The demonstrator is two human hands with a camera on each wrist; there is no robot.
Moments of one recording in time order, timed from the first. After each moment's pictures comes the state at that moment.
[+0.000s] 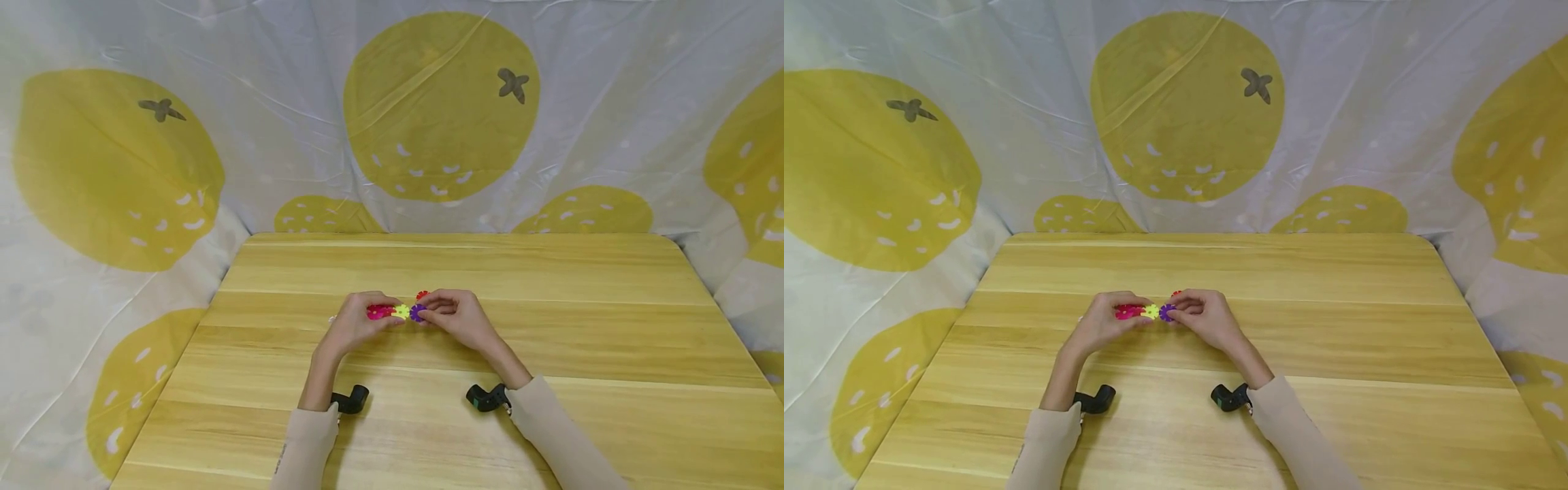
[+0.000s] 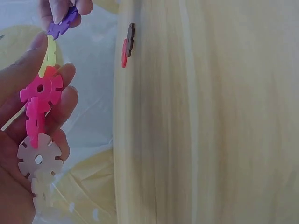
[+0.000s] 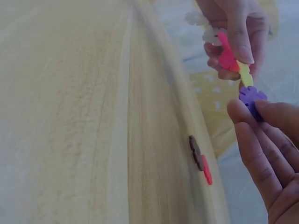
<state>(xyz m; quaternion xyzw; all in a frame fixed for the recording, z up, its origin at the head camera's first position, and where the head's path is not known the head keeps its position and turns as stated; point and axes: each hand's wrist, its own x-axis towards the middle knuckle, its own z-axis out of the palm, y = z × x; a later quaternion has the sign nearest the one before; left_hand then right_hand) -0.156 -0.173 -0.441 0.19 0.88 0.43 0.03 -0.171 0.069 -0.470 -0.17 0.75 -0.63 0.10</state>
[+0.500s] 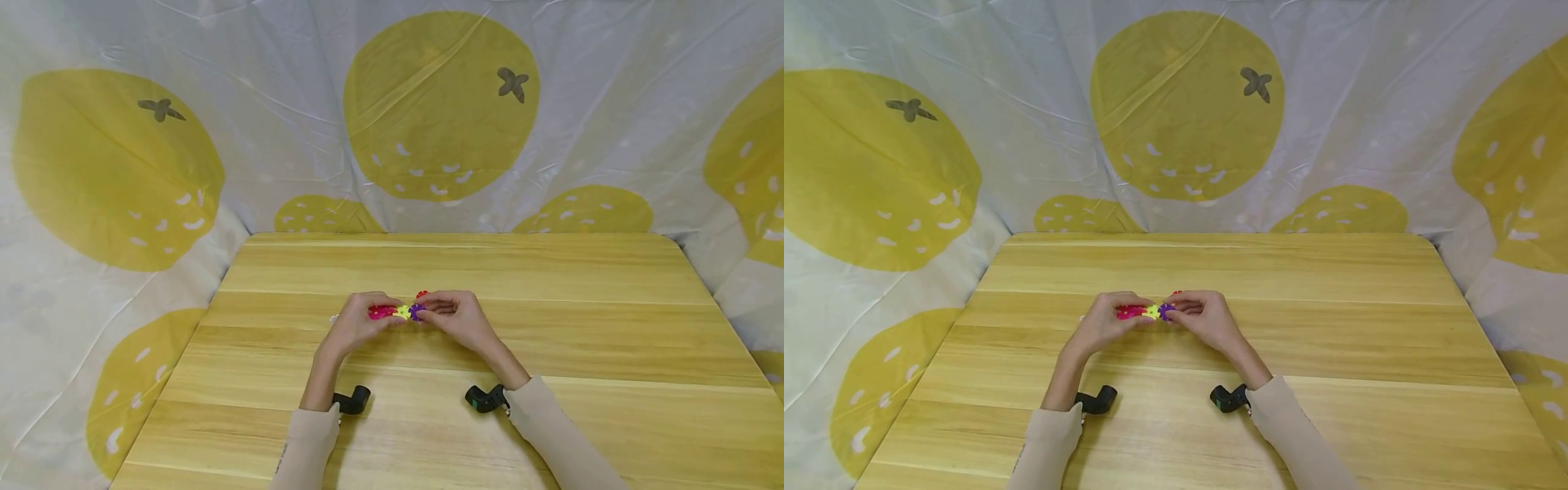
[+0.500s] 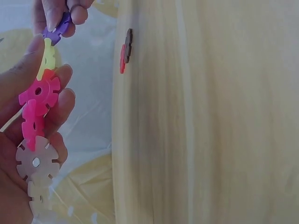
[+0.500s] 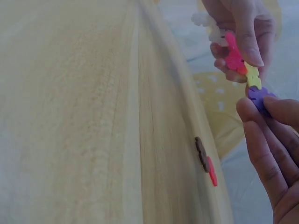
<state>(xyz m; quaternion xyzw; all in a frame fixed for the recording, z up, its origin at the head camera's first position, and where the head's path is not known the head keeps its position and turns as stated) -0.156 -0.170 -0.441 0.20 0.88 0.43 0.03 -0.168 0.067 -0.469 -0.18 0.75 -0.63 0.07</state>
